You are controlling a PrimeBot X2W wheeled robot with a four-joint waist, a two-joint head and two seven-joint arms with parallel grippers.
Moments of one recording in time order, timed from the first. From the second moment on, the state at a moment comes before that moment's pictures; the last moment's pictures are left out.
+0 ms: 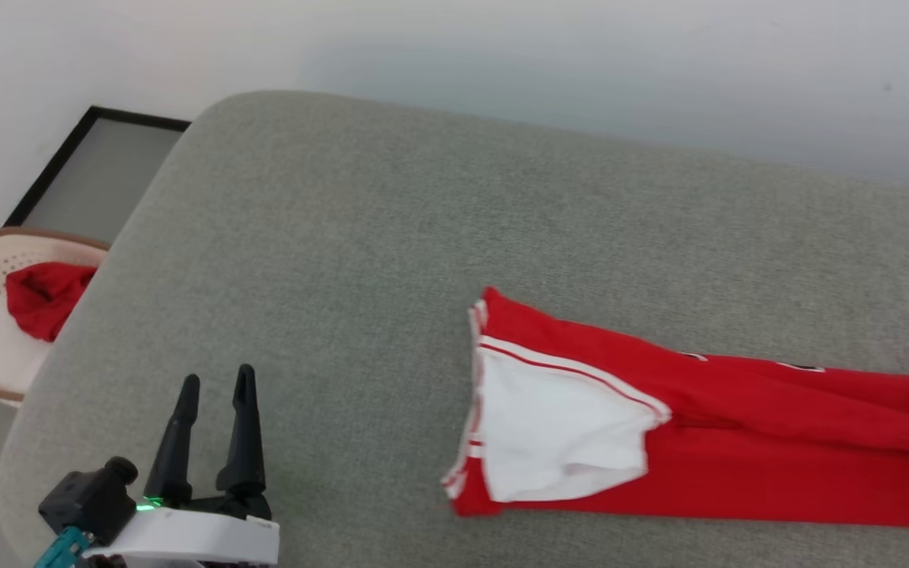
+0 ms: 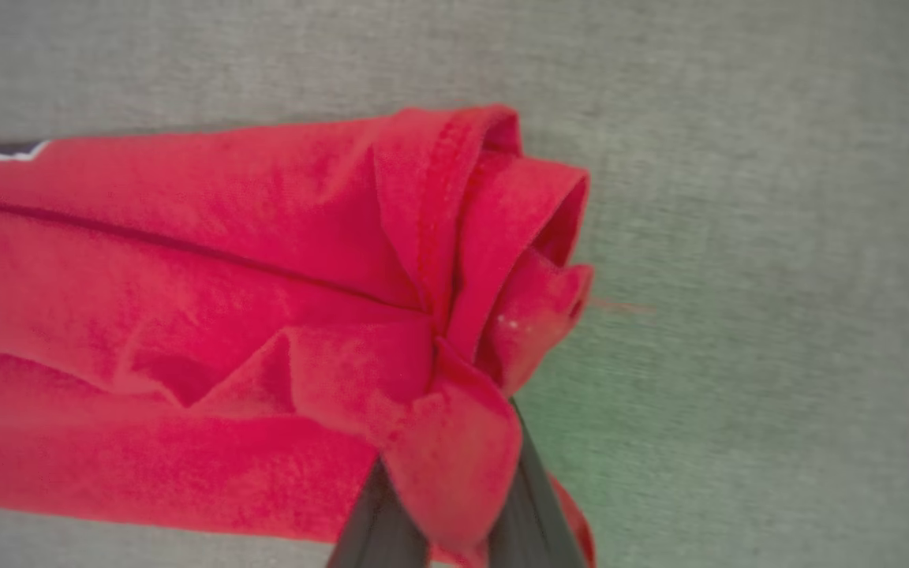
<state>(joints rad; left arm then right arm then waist) -0.04 0.11 0.02 0.09 -0.50 -0.13 -0.26 -0.40 -0.67 0.13 0.58 0.78 0.13 0.83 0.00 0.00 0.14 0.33</state>
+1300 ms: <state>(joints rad) -0.02 0.13 -0.04 0.12 -0.50 -0.13 -0.26 -0.41 -0.42 0.24 0.14 0.89 0.13 0.95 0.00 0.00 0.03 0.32</state>
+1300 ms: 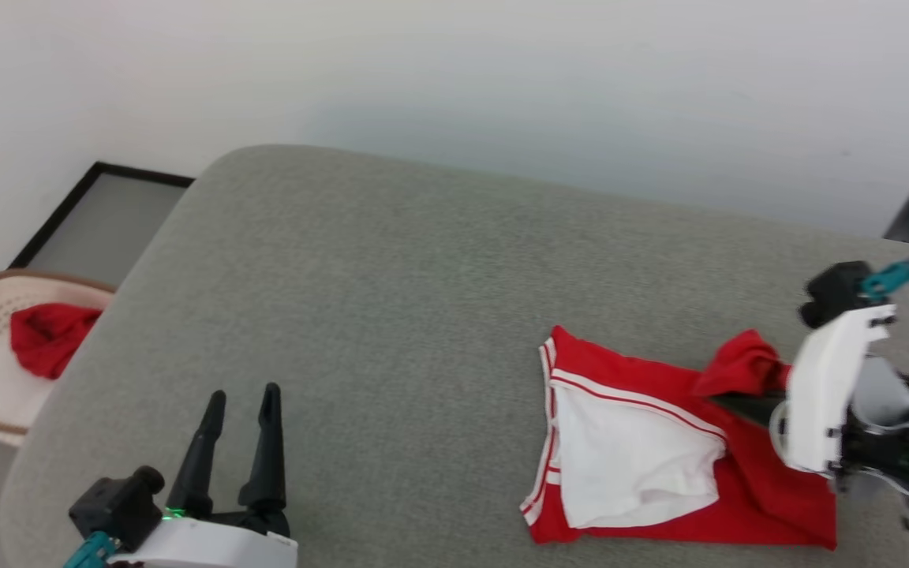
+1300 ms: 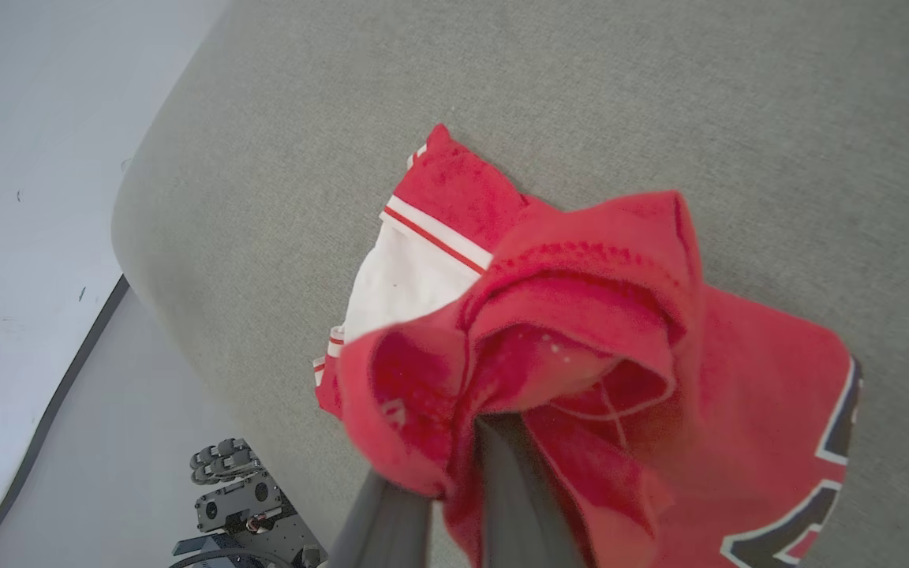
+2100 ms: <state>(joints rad) -0.06 0.09 -0.08 0.16 -0.51 -0.13 -0.26 -0.56 -0.31 0.51 0.38 0.83 0.13 0.82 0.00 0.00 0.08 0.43</state>
